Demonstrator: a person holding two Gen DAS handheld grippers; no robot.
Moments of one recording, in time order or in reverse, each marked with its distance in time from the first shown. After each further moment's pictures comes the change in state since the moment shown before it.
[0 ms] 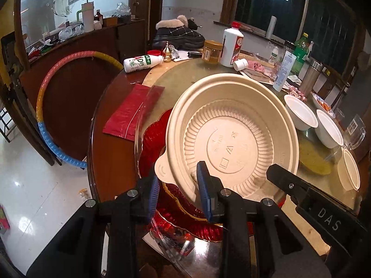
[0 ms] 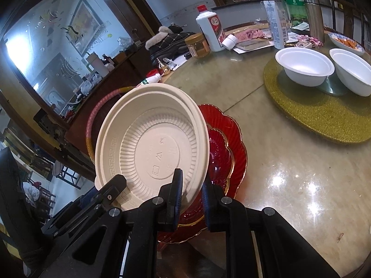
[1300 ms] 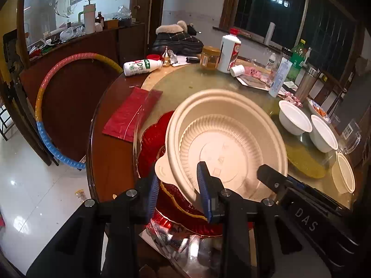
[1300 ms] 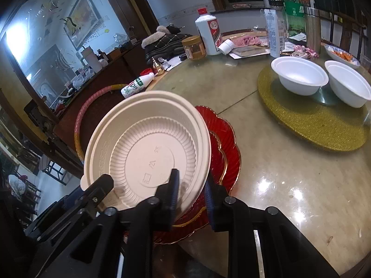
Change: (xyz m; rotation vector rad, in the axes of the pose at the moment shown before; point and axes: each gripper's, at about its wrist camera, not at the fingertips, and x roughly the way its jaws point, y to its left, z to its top) left arm -0.014 0.003 -0.002 -0.025 -0.040 -0.023; right arm -0.005 0.011 -0.002 -0.059 -0.034 -0.087
